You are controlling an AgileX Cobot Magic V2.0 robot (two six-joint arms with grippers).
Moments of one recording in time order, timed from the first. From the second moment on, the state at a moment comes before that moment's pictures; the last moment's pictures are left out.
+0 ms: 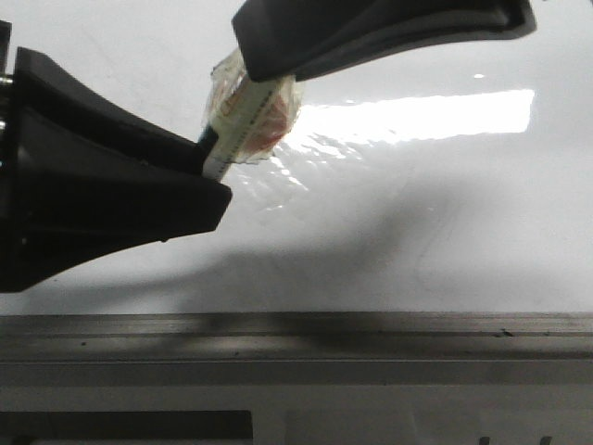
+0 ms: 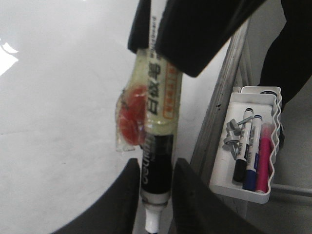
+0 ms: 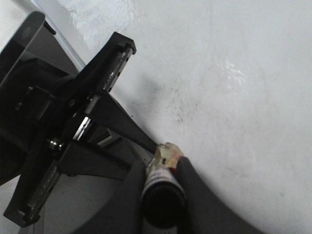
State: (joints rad) left arm -0.85 1.09 -0.35 0.51 -0.41 -0.04; right arm 0.89 1.01 -0.68 0.25 0.16 -0.15
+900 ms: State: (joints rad) left arm -0.76 0.51 -0.35 0.39 0.00 -0.24; right arm 0.62 1.06 -0.95 0.30 0.36 -0.15
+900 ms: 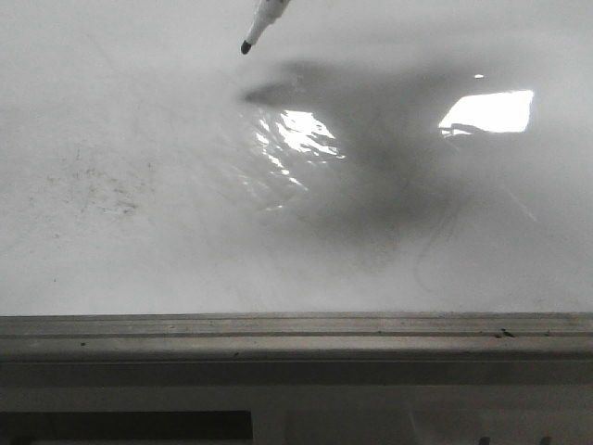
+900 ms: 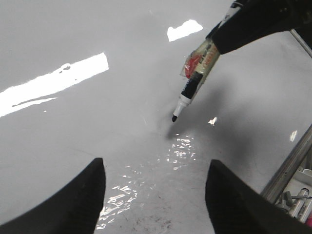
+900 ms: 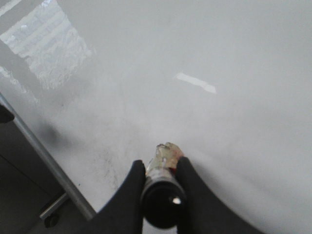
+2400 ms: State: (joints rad) left arm -0.76 0.51 -0.35 0.37 0.00 -0.25; right arm 0.59 1.17 -1.03 0.25 0.45 -0.12
